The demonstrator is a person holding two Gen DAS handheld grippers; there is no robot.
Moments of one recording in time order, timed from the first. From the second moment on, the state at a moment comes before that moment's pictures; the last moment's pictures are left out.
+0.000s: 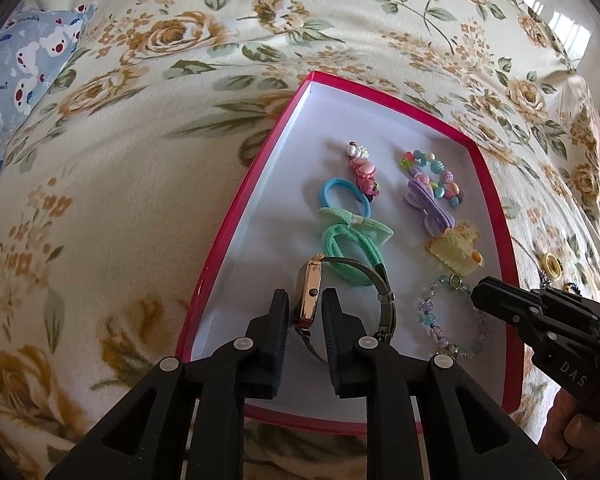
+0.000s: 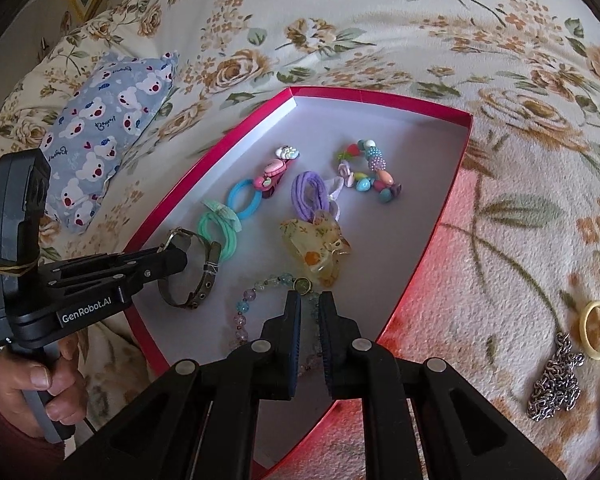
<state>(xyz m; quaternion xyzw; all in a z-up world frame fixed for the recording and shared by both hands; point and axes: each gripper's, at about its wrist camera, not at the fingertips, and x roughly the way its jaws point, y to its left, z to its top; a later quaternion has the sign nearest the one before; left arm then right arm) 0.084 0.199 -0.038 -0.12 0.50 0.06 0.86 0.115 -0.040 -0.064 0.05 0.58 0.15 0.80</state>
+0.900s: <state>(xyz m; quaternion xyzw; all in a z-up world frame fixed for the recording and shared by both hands) 0.055 0.143 0.007 -0.16 0.48 -0.02 0.86 0.038 -0.181 0.016 0.15 0.50 0.03 0.85</state>
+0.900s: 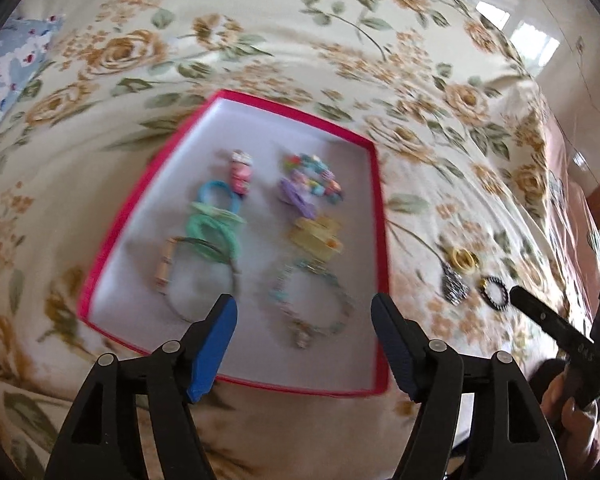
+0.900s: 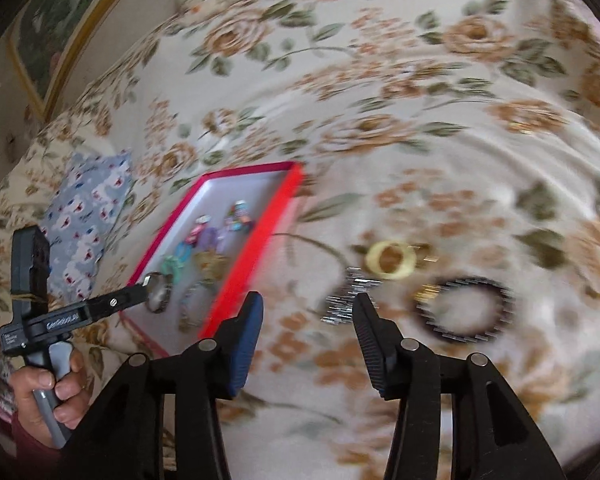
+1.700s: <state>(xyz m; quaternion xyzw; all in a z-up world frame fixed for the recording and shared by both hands) 0.090 0.039 -0.014 -0.10 0.51 -0.09 0.85 -0.009 -0.255 0.013 0.16 0.49 -0.07 0.85</state>
